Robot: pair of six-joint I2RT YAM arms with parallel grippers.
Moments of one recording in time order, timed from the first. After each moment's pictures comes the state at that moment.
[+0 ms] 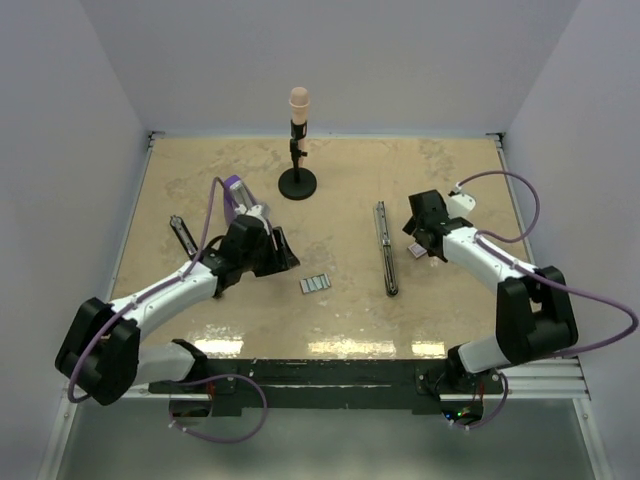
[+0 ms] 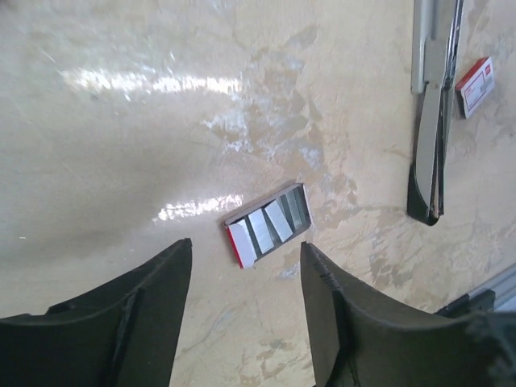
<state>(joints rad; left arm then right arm) -0.54 1.27 0.66 -0.15 0.11 -0.75 0.30 1.45 0.89 -0.42 0.58 0.88</state>
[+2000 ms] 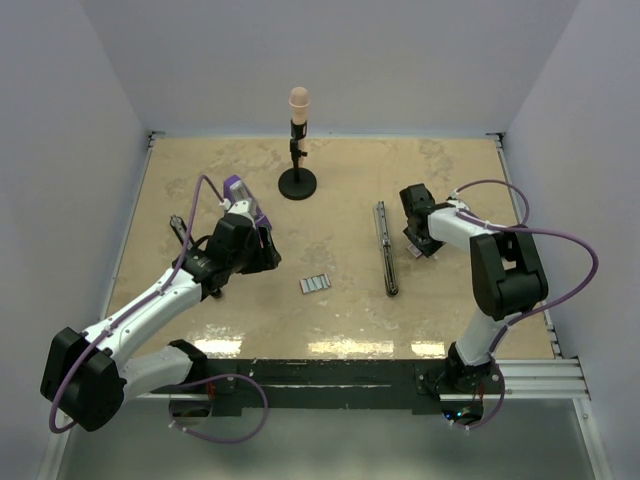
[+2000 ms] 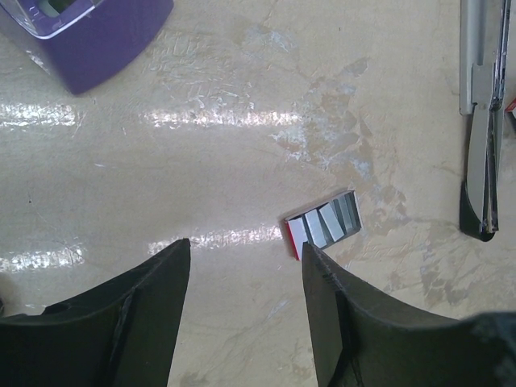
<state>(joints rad) -0.53 1.10 0.73 -0.38 -0.08 -0.62 0.26 1.76 1.04 -0.51 0.55 1.14</state>
